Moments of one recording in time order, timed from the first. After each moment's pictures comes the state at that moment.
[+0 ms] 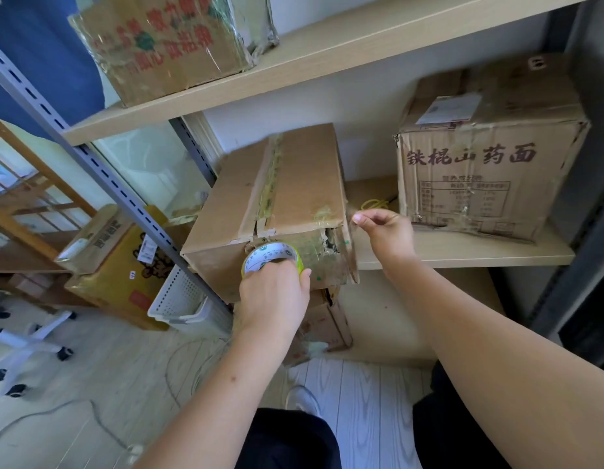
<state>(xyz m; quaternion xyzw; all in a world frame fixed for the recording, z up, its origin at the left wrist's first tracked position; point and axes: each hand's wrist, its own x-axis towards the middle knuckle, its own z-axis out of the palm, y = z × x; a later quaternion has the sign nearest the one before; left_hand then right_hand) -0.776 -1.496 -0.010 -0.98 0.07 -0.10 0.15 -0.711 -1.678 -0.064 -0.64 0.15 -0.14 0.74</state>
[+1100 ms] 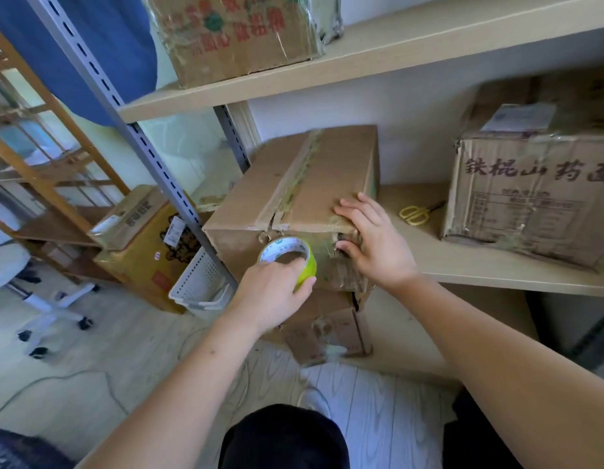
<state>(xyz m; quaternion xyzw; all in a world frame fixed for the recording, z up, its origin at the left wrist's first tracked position) -0.747 -1.416 -0.014 -0.97 0.21 -0.10 0.12 -0.688 -1.628 -0.076 -0.87 -0.20 -0.28 0.34</state>
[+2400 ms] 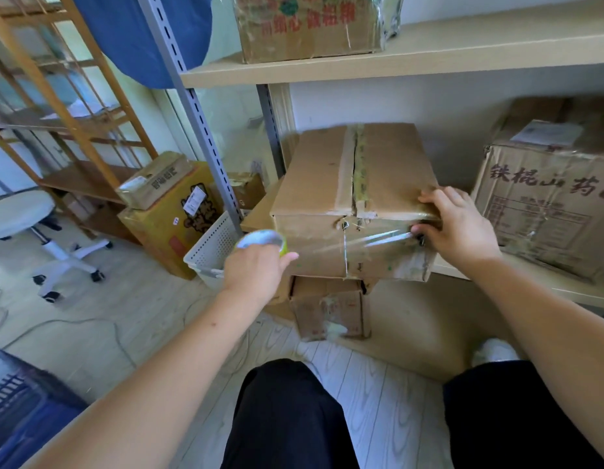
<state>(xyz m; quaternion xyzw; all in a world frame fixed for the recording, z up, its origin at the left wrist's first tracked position) -0.789 -1.365 -0.011 -0.99 0.02 -0.07 0.14 -0.731 -1.694 -0.035 -0.94 -0.10 -0.23 0.23</state>
